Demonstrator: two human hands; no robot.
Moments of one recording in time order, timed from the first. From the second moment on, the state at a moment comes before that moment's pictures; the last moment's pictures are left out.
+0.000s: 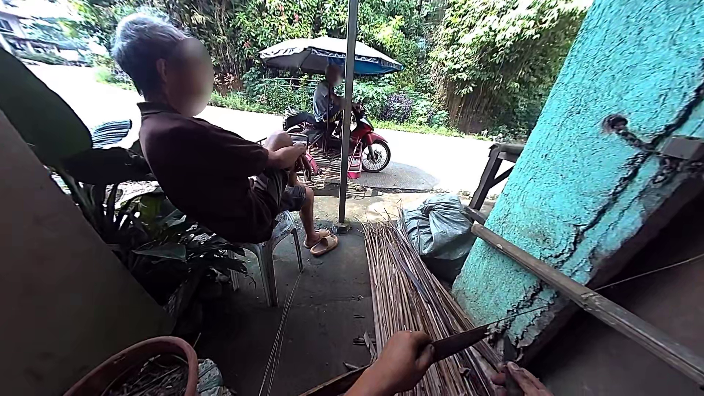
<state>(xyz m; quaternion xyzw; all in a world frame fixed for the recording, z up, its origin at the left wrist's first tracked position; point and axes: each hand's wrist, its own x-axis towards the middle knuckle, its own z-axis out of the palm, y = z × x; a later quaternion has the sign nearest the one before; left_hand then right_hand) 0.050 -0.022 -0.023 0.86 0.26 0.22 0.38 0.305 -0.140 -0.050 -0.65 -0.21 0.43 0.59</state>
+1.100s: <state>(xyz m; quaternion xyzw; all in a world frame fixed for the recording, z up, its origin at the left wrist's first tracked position) 0.075 -0.019 -0.027 0.72 0.09 0.12 0.68 0.290 -0.139 -0.017 -0.42 -0.53 0.61 0.42</state>
